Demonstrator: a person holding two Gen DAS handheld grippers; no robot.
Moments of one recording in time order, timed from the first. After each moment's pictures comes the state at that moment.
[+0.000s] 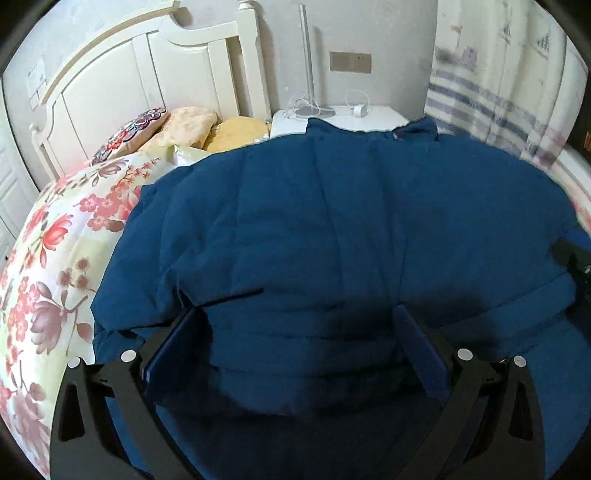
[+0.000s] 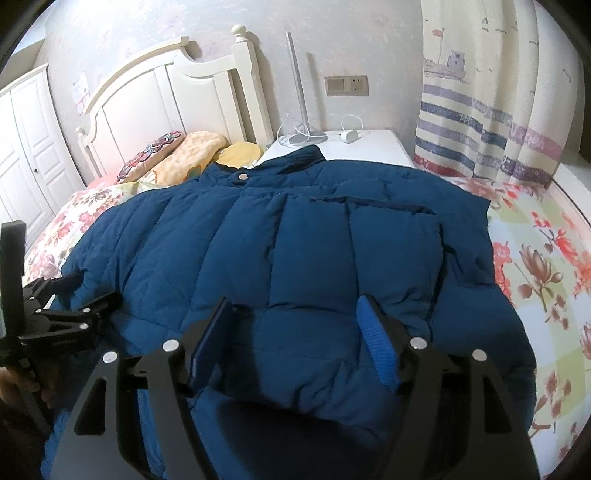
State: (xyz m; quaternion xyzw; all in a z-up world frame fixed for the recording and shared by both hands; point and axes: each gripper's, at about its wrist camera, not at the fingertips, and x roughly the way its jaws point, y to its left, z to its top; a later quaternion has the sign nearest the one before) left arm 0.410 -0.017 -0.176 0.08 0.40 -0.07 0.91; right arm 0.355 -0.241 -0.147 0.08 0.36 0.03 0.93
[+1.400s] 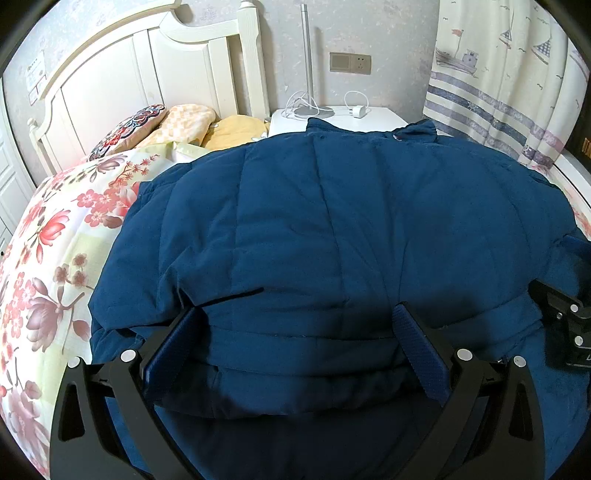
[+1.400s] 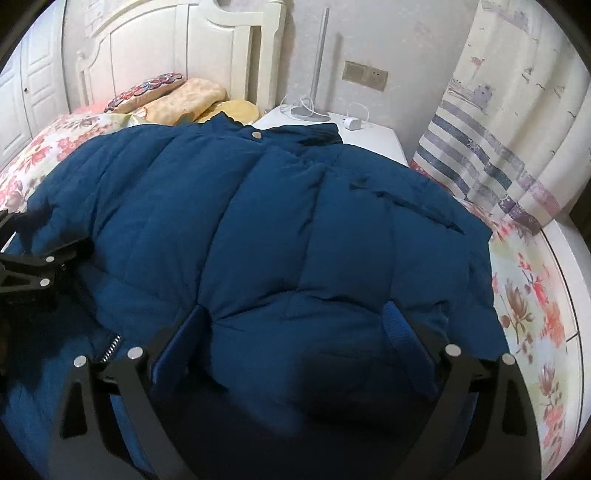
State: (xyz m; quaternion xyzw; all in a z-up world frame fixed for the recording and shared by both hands) left arm 0.410 -0.010 -0.178 0.06 0.41 -0.08 0.91; right arm 0.364 -0.194 -0.160 -0.06 0.42 -0.01 0.91
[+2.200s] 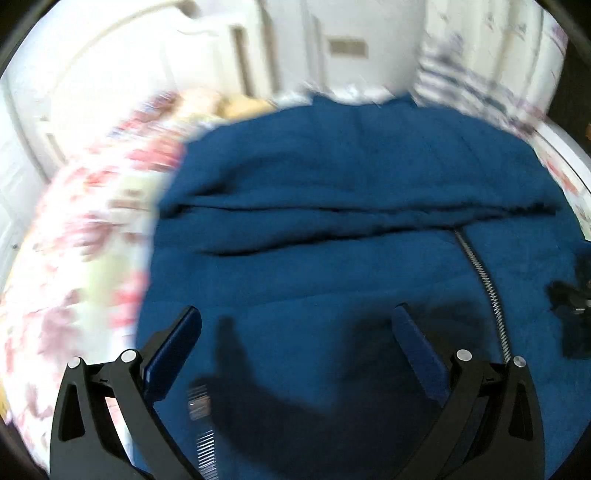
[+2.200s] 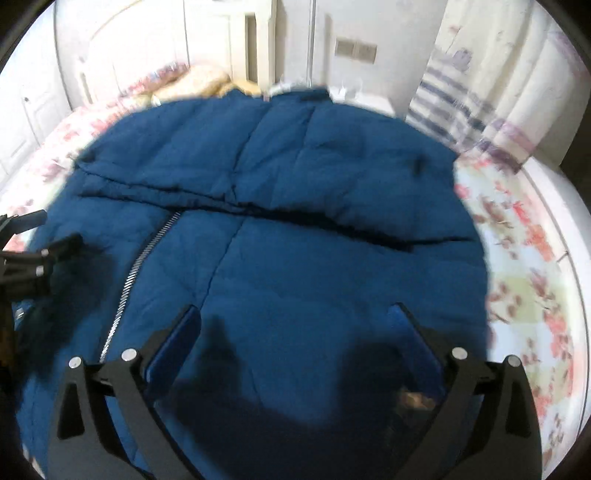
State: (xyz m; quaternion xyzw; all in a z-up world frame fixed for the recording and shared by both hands) left arm 0.304 0.019 -0.161 0.08 0.42 -0.06 0.90; right arm 0.246 -0.206 -0.138 -0.01 0.45 0.00 0.89
